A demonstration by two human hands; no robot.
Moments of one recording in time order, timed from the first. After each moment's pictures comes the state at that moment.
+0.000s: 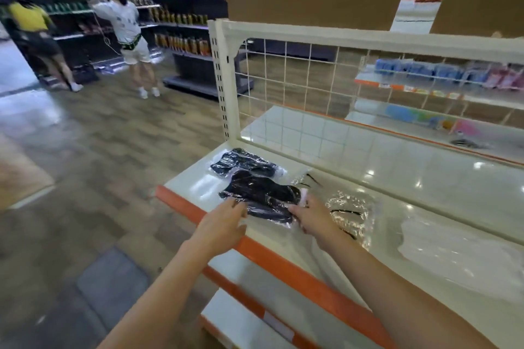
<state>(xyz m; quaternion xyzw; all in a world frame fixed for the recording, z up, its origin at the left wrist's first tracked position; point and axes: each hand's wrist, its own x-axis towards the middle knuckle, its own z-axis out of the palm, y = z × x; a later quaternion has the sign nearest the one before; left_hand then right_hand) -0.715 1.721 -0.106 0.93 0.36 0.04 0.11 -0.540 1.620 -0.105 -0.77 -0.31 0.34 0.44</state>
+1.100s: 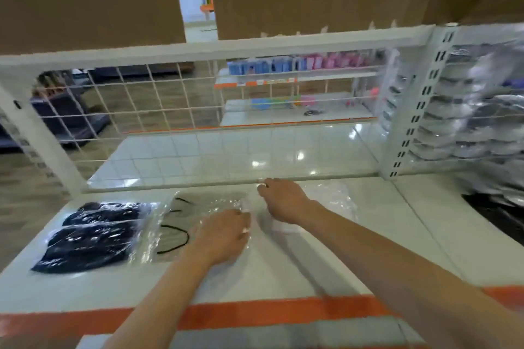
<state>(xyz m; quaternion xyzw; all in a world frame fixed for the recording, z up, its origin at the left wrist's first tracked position) -0.524 1.600 -0.085 1.00 0.01 0.00 0.02 -0.408 1.480 -0.074 -0.89 -0.45 0.00 -0.01</state>
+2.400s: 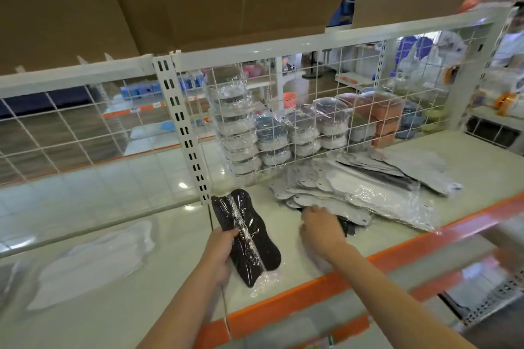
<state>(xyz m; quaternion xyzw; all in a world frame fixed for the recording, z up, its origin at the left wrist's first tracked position) -0.337 1.194 -0.111 0.59 0.28 -0.03 0.76 -0.278 1.007 -0.129 -0.99 -0.11 0.03 0.10</state>
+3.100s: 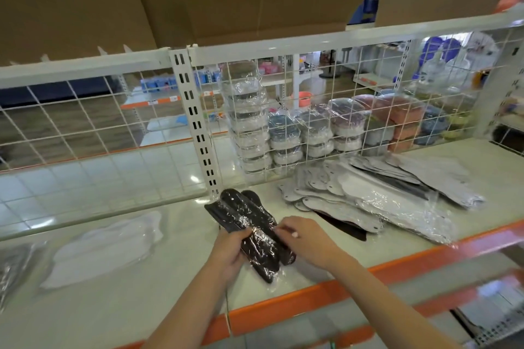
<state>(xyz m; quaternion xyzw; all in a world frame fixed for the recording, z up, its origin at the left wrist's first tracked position) -0.329 1.195 -0.131 0.52 0.27 -0.01 0.81 -0.298 1.030 -0.114 -0.90 -0.25 0.09 0.33</state>
